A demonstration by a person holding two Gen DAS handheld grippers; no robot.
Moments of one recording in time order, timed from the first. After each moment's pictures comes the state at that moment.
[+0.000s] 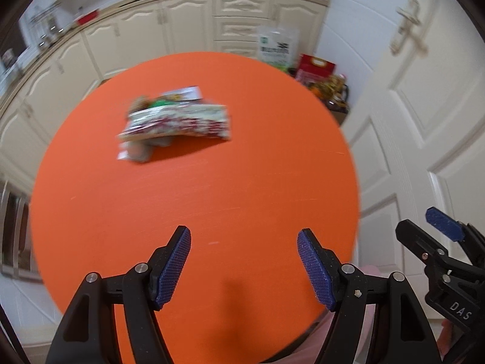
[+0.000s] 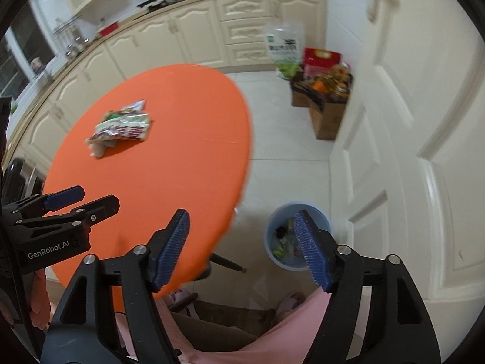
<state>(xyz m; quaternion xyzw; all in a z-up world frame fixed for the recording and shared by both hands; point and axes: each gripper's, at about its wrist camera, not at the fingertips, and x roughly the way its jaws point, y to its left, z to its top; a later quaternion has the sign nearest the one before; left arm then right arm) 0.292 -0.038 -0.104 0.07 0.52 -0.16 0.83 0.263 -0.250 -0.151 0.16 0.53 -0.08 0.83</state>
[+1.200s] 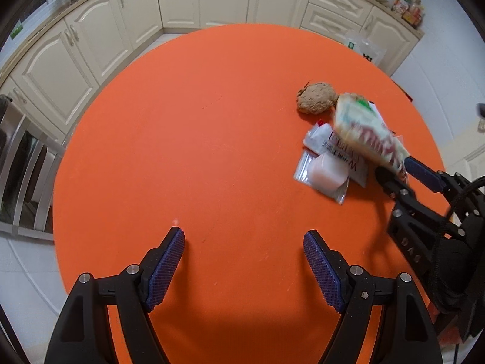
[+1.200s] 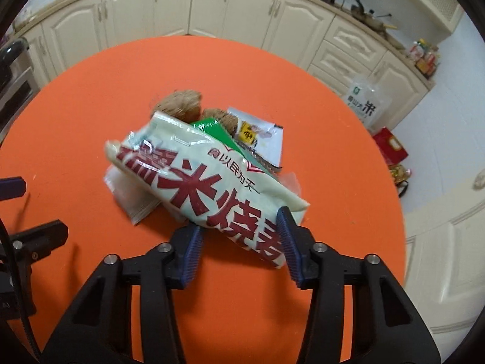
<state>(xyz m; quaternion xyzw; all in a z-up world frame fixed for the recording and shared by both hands) 0.419 0.124 -0.146 -0.02 0.58 -0.05 0.81 0.488 -0.064 -0.239 -0.09 0.55 0.02 0.83</state>
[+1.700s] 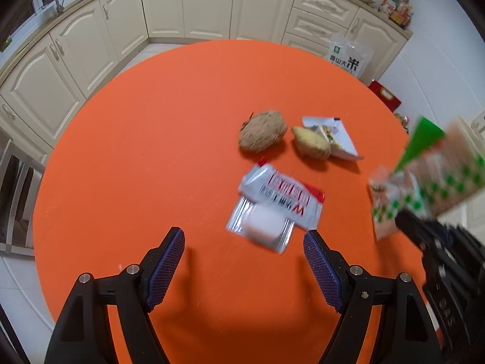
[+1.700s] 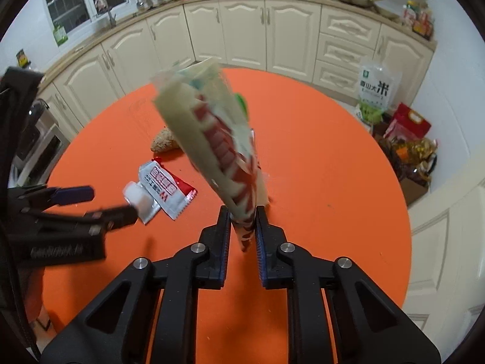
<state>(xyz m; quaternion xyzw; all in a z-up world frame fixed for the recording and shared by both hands) 0.455 0.075 -0.141 -0.02 0.57 -0.07 0.82 0.459 -0.148 -0.213 0.06 0.53 0.07 0.84</state>
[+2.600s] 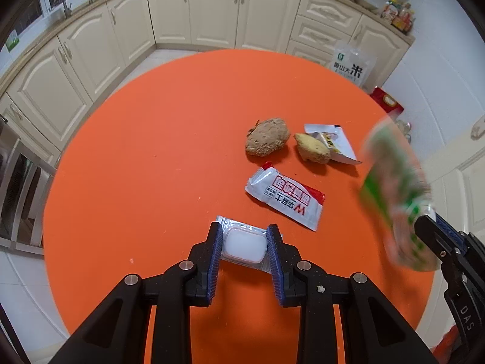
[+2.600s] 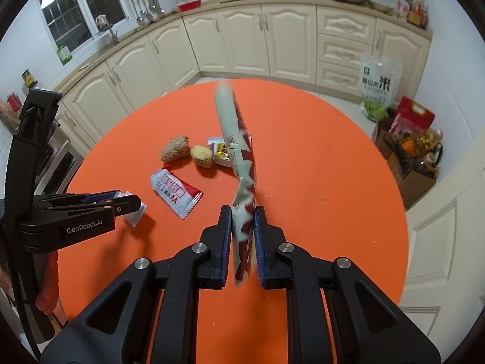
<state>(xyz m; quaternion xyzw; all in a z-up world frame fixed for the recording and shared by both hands) 0.443 0.071 -0.136 -0.02 0.55 -0.06 0.83 0.440 -0.159 -0.190 0.08 0.51 0.08 0.85</state>
